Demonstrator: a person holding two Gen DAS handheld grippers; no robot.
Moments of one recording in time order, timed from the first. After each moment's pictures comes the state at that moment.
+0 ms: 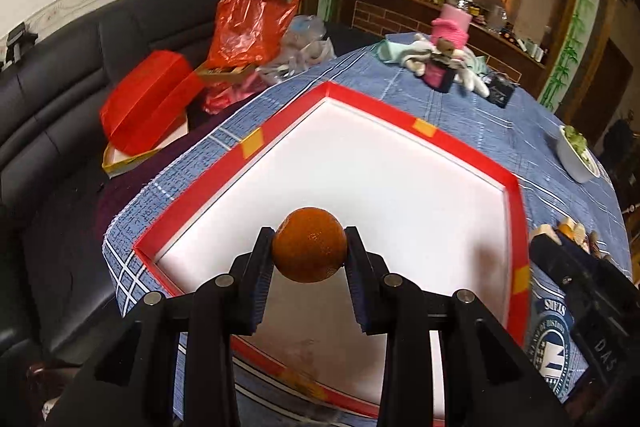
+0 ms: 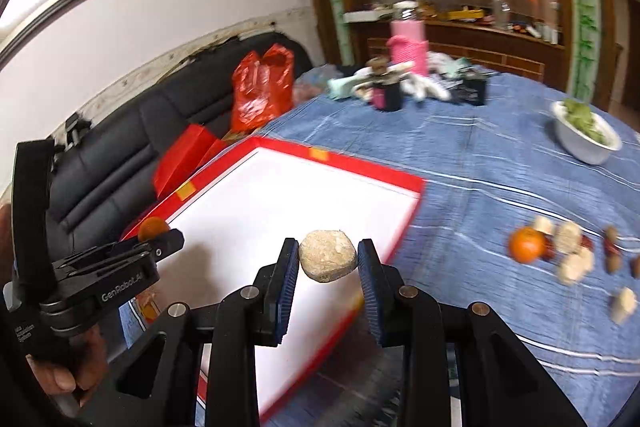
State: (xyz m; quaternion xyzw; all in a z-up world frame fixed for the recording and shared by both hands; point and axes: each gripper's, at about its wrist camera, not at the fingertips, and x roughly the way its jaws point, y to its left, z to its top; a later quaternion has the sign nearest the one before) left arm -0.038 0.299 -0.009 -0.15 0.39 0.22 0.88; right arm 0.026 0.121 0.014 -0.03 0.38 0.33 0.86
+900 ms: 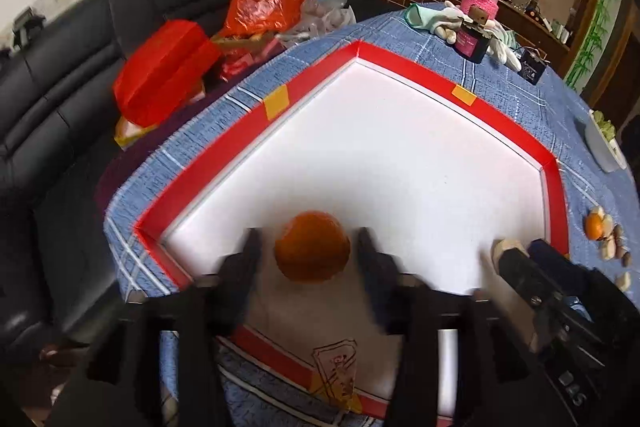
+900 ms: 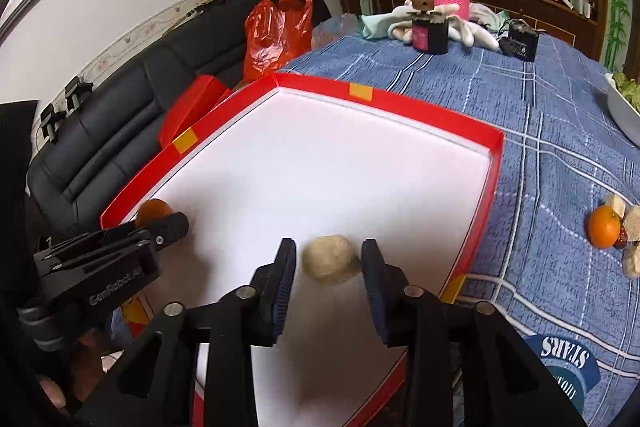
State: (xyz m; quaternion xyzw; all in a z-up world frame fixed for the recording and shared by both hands) left arm -0.038 0.305 -0.026 -0.15 0.43 0.26 0.85; right arm 0.030 0.157 -0.028 -0.04 0.44 0.35 0.83
